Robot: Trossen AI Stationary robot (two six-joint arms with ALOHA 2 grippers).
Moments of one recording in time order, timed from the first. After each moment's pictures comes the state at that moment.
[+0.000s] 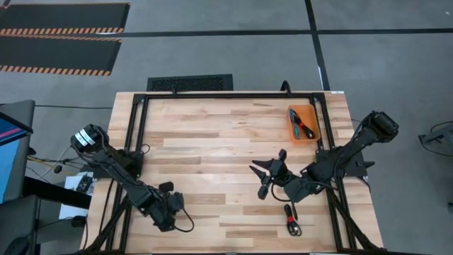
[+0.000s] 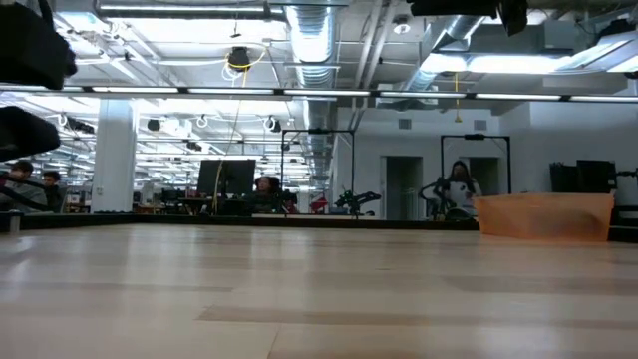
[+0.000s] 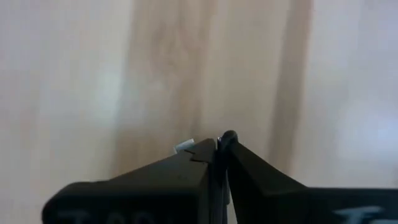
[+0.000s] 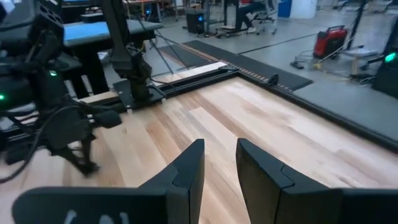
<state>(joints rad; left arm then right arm) -0.80 1.60 0.80 -0.50 -0.23 -0.94 0.59 1.39 0.86 0.14 1.09 0.45</state>
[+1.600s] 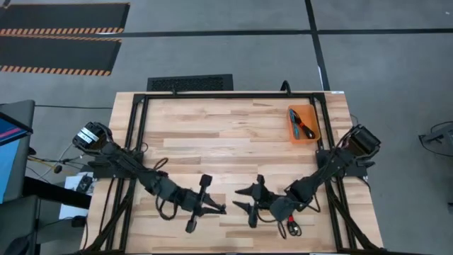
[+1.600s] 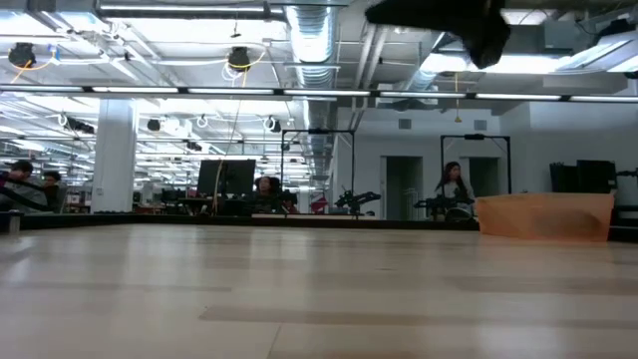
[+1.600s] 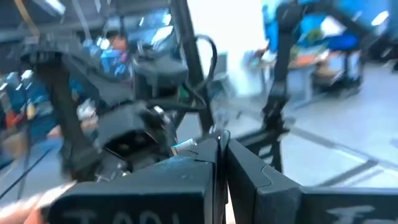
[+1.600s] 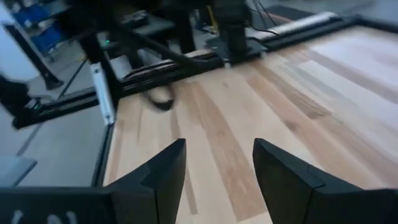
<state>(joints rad) -0.54 1.60 0.79 0.91 -0.20 0.22 0.64 1.72 0.94 0.43 0.79 0.54</state>
